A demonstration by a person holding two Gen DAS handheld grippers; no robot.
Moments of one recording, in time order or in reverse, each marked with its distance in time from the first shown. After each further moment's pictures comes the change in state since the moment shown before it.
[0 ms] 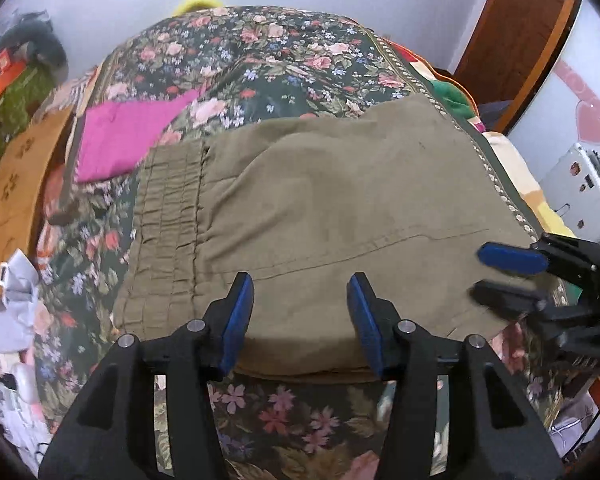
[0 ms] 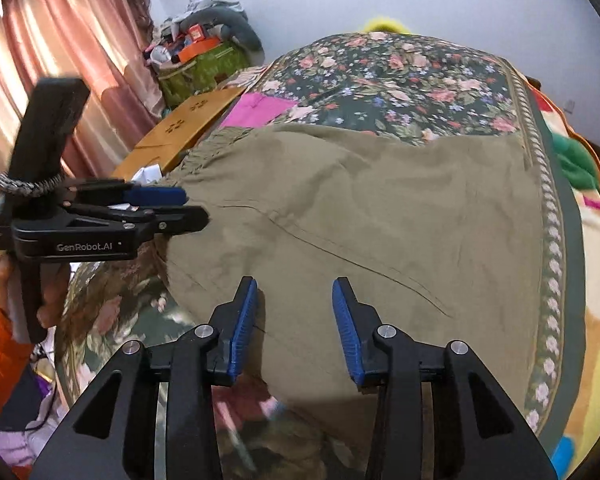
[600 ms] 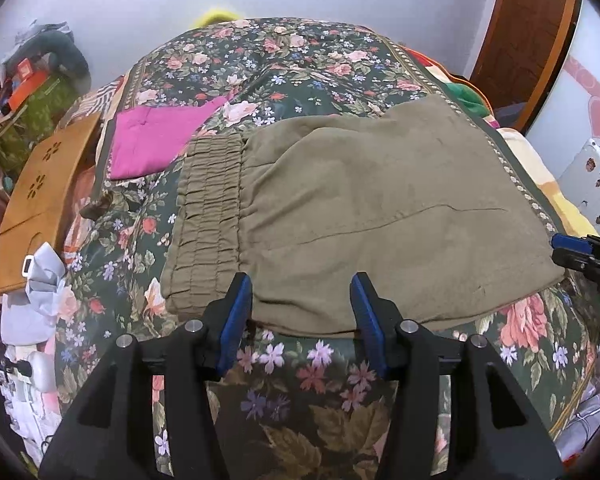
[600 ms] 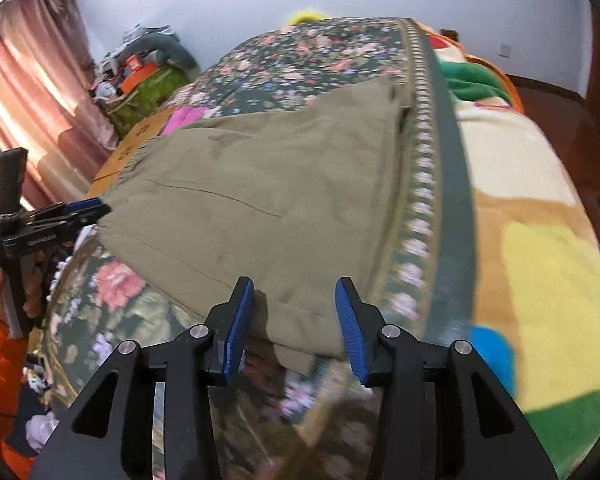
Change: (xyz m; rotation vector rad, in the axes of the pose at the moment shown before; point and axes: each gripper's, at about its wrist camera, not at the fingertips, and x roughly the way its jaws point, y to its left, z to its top) left arm -0.015 0.008 -0.023 0.009 -0.047 0.094; right arm -0.058 -0.073 -0.058 0.214 -0.004 -0.113
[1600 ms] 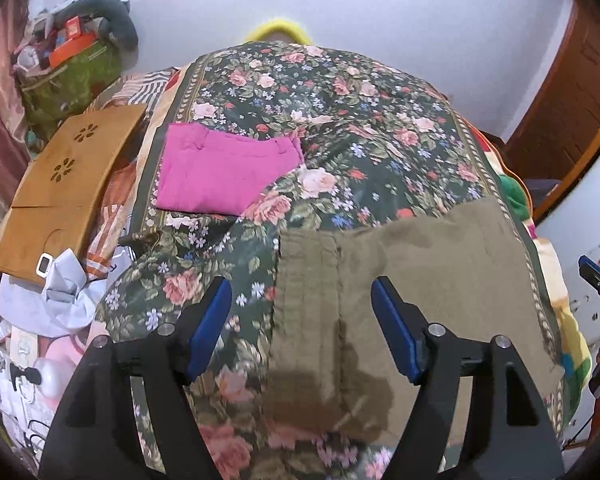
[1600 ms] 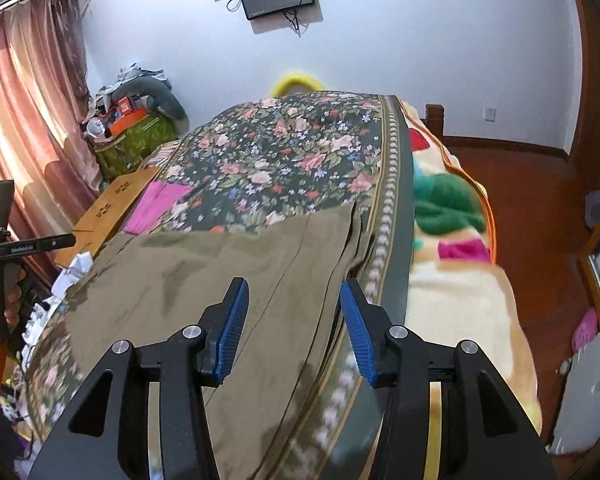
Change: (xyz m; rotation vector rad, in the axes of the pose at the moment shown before) left arm -0.005 0.086 0.085 -0.229 -0.054 0.036; right arm -0.010 -0.029 0.114 -0.077 -0.194 -0.060
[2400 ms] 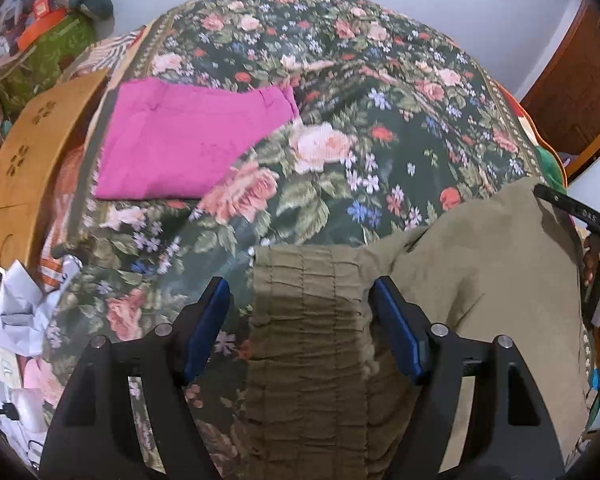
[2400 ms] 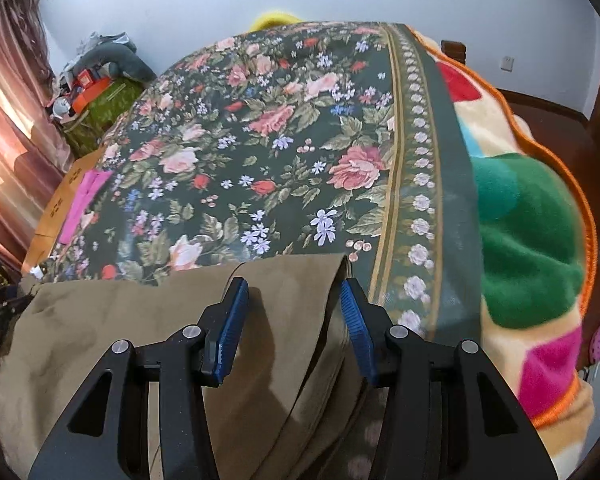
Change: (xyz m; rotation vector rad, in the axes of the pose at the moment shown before) left arm 0.120 -0.004 0.014 0.031 0.159 -0.015; right arm 0.178 -0.057 0.055 0.055 0.210 0.020
